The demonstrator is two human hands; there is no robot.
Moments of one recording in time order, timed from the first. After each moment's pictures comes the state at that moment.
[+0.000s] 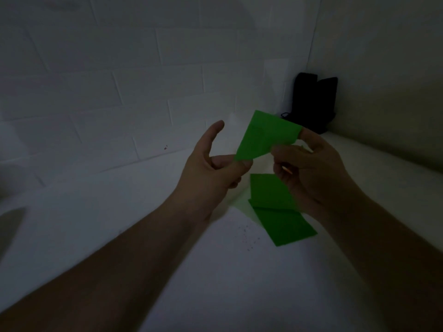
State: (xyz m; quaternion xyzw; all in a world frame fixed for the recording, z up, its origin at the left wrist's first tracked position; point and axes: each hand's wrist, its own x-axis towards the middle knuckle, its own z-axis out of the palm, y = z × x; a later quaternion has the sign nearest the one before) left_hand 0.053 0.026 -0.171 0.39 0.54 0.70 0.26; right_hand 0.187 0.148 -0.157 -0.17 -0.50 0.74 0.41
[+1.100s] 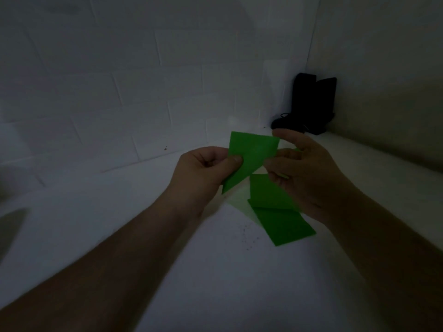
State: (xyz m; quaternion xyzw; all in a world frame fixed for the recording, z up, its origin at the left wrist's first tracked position) left_hand 0.045 0.024 -0.172 0.37 0.55 0.70 0.27; right_hand 0.191 0.144 -0.157 -0.20 -0.58 0.71 0.35
